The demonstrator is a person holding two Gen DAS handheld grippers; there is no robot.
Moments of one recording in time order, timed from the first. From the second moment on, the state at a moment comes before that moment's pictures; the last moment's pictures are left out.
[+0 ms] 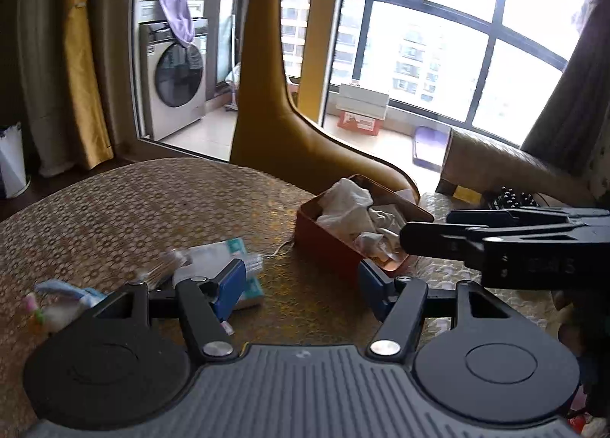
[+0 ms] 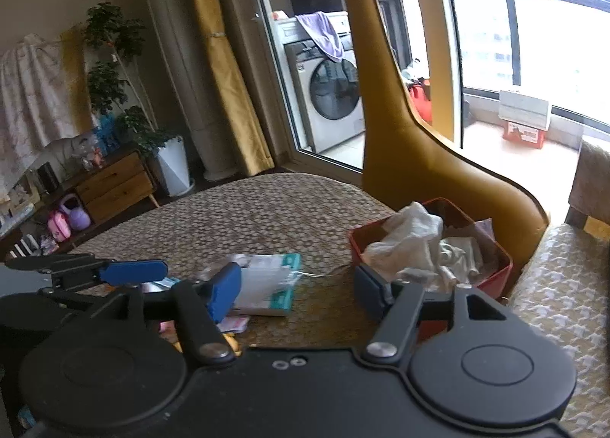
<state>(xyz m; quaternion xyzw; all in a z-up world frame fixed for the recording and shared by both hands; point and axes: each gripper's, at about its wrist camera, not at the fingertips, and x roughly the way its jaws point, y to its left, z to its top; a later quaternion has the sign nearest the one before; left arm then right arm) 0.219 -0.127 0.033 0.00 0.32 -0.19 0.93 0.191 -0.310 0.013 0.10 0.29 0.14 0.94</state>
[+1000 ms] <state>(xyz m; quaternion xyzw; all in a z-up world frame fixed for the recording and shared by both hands) 0.171 -0.027 0.004 -0.06 0.32 -0.16 0.93 0.132 -0.233 -0.007 0.09 0.25 0.21 0.94</state>
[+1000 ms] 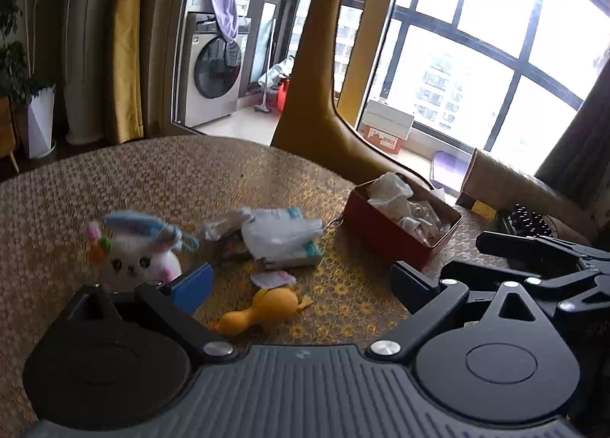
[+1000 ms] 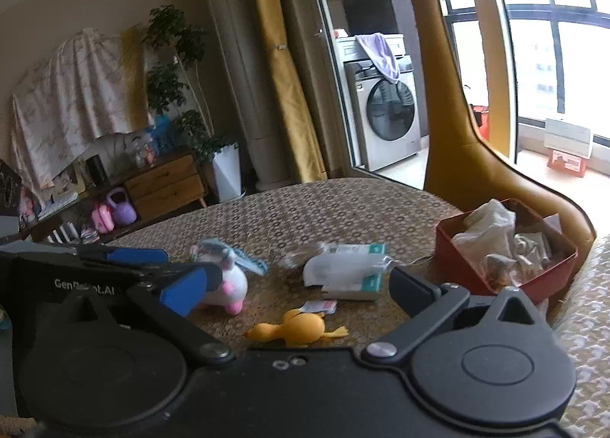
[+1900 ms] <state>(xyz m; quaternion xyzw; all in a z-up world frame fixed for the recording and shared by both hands) 0.191 -0.028 -0.102 -0.02 0.33 -0.19 0.92 0.214 -0.198 -0.076 0.09 0.38 0.19 0.90</state>
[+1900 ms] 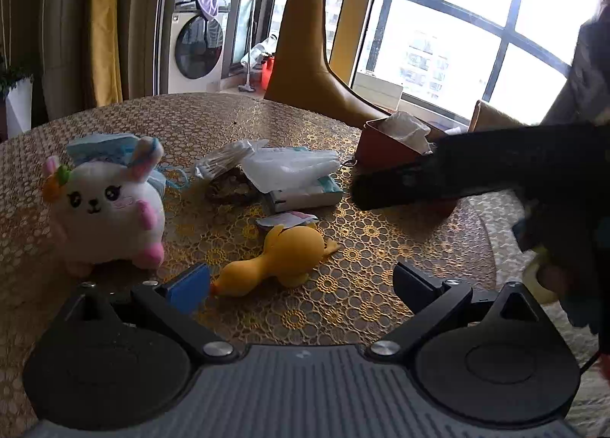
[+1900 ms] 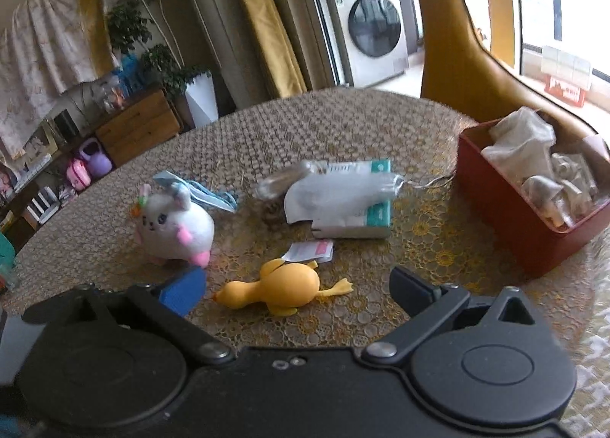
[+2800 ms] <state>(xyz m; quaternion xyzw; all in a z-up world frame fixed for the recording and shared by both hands) 0.244 -0.053 -0.142 0.03 0.33 -0.18 0.93 0.330 -0.135 -0.127 0.02 0.51 0.16 0.85</state>
